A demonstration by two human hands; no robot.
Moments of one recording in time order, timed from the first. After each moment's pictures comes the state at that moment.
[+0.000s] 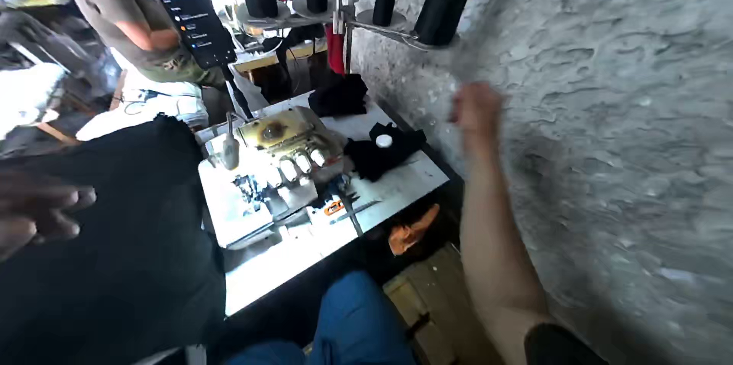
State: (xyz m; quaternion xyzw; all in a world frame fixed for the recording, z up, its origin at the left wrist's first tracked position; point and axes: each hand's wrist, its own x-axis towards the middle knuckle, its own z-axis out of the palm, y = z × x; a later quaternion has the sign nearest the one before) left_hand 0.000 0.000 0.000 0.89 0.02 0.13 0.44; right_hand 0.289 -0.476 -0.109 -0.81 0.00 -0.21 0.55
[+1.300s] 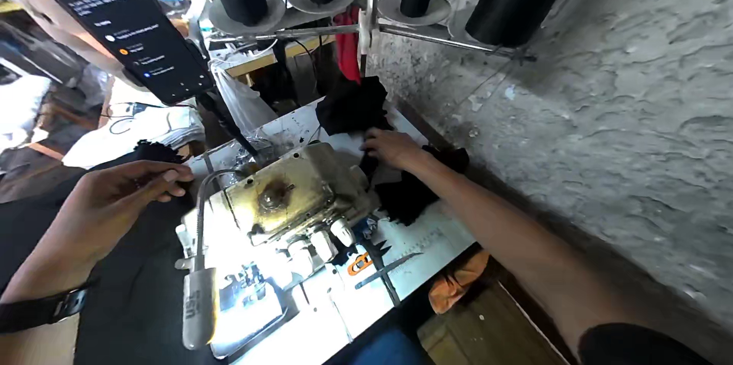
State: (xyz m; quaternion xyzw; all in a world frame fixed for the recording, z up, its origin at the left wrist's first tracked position) left_hand 0.206 0.070 -0.108 0.89 0.00 0.11 0.45; right_hand 0.449 -0.346 -0.246 -0.93 -0.35 0.08 0.11
